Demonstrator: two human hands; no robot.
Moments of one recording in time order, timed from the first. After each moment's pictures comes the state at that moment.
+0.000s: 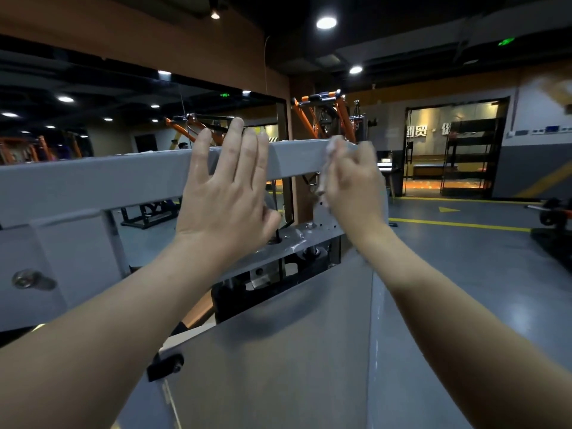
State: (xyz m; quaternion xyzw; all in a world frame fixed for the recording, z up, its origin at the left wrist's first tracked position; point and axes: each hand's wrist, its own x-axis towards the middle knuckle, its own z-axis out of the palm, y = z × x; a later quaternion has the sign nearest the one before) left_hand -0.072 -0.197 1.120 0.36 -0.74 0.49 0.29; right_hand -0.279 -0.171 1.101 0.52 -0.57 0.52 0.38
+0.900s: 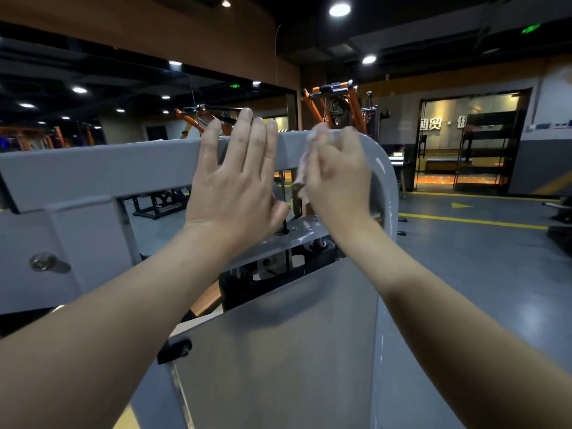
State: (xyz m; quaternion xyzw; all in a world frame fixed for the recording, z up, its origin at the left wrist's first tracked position) left_hand -0.072 -0.198 1.119 0.37 -0.73 0.50 0.28; right_hand -0.235 -0.176 1.105 0.53 -0.54 0.56 0.34
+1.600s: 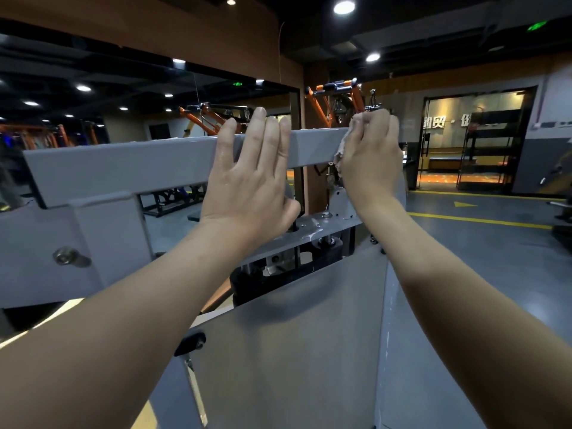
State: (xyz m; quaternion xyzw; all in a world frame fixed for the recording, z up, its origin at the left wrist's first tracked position) left_hand -0.070 -0.196 1.118 0.35 -0.74 0.50 0.29; right_hand -0.276 -0.195 1.120 0.40 -0.59 0.60 0.37
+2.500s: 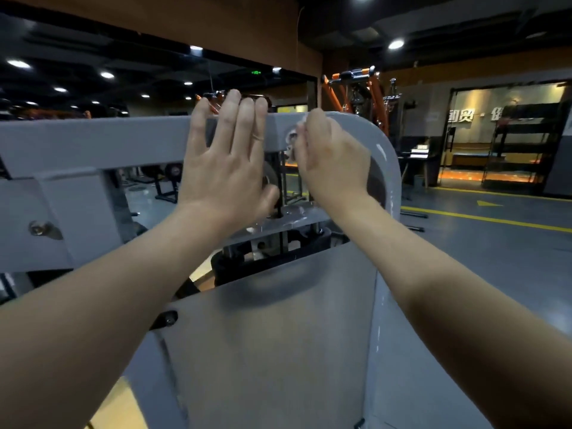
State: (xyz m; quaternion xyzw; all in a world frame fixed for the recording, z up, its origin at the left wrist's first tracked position) left_hand -0.085 -0.192 1.112 0.41 -0.72 0.48 0.29; right_hand -0.261 -0.187 1.104 0.55 -0.52 0.46 0.47
